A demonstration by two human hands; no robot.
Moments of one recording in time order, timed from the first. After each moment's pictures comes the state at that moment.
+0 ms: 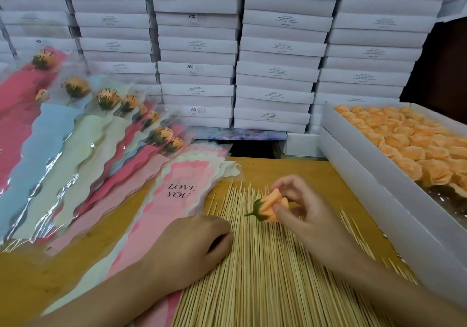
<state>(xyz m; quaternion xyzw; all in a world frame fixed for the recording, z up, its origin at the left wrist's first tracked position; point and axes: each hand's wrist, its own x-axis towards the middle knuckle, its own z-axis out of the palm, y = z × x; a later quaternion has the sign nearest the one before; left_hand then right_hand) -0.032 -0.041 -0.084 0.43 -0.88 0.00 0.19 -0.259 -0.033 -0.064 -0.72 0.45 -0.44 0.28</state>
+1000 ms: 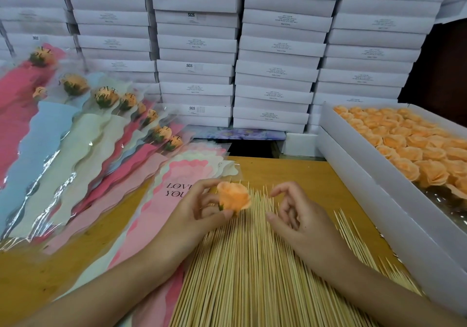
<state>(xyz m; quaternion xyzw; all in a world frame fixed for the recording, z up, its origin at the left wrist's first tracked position) -0.042 -0.052 -0.082 0.36 -0.60 -0.52 0.49 -0.263 -0.040 -0.082 -0.77 0.46 -0.41 0.16</state>
